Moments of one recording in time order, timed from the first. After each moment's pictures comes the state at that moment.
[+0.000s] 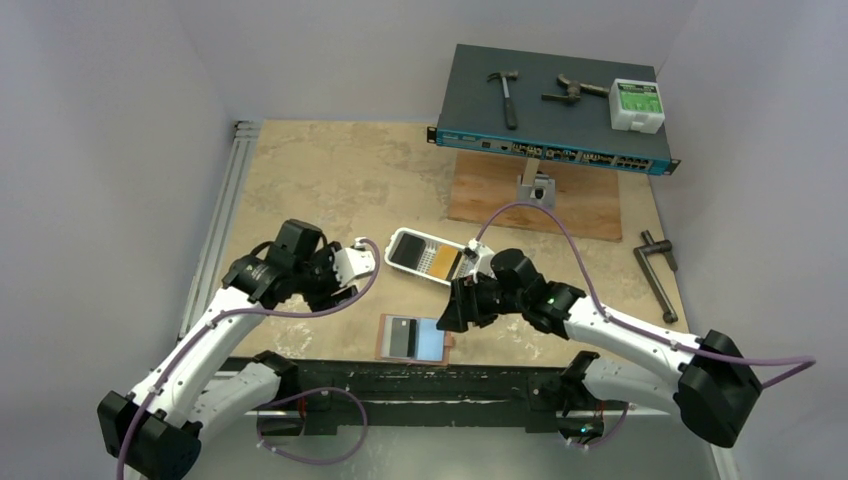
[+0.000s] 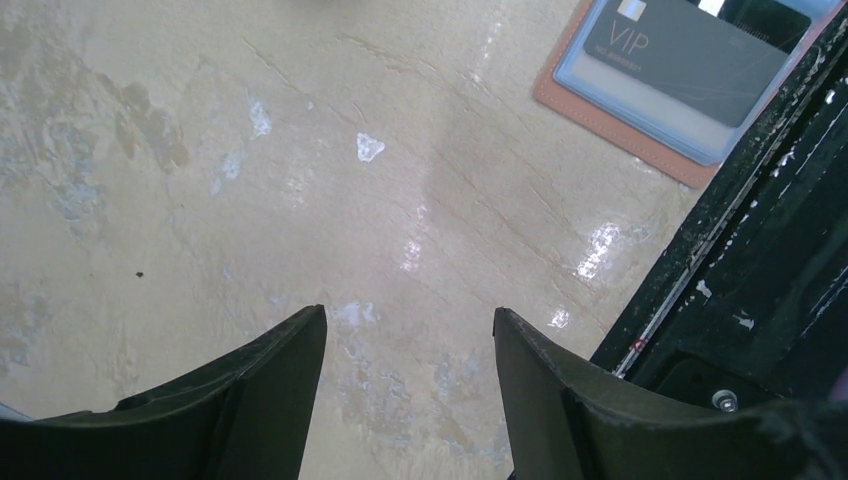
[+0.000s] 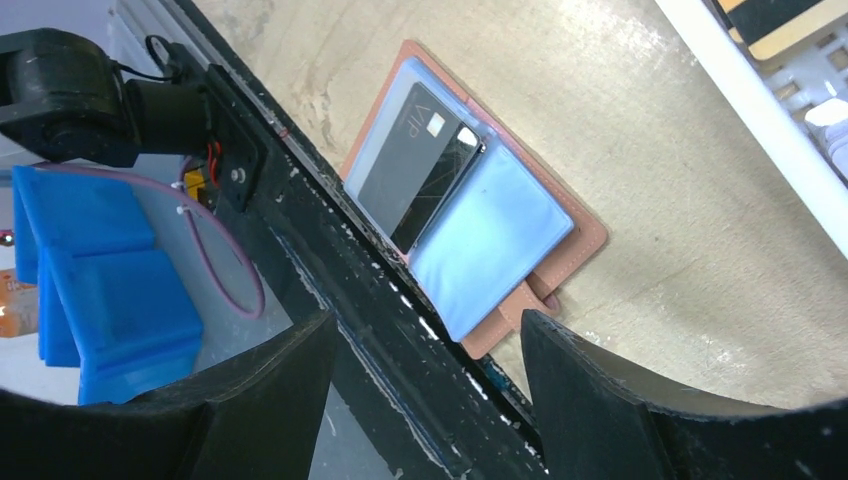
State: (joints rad) left arm -0.44 0.91 0.84 -0.93 0.24 0.68; right arm 0.81 1.03 0.53 -0.16 -0.38 0.63
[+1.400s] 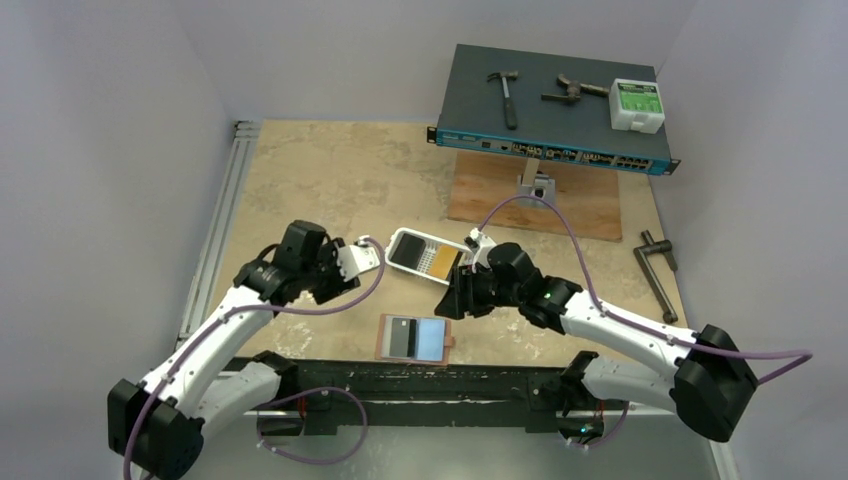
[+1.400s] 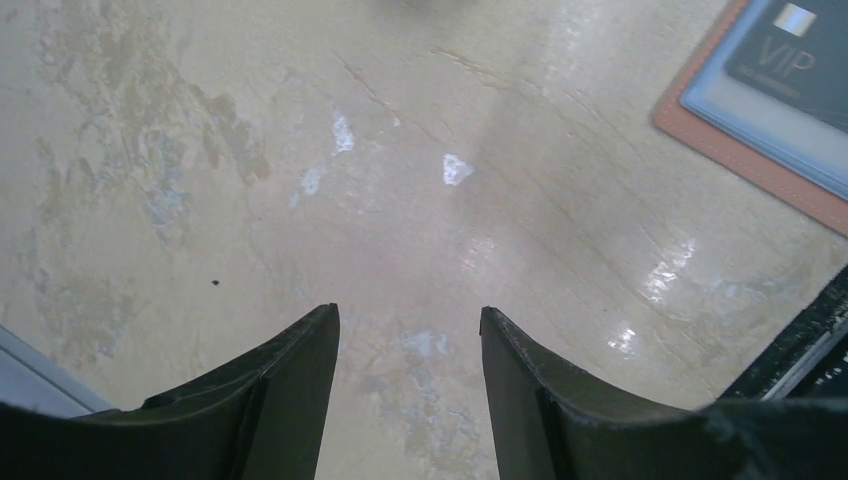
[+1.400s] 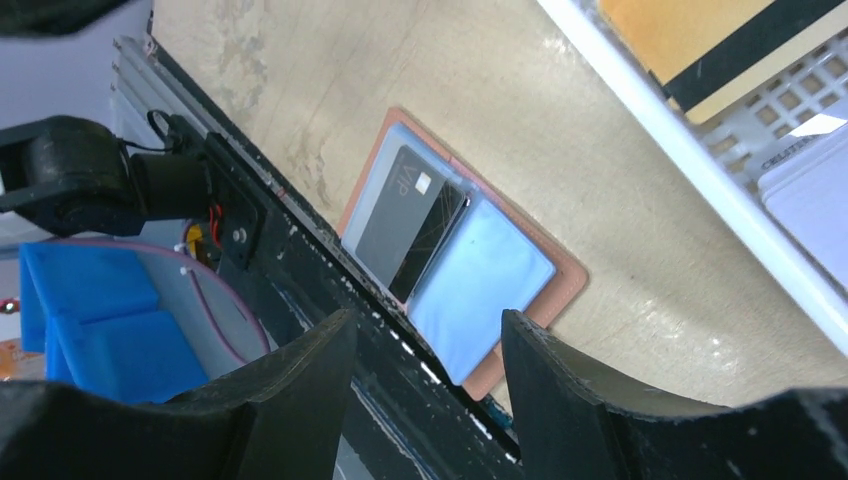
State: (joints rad) left arm -0.43 1.00 0.77 -0.70 0.12 0.74; right arm 0.81 1.08 0.56 -0.14 -0.30 0.69
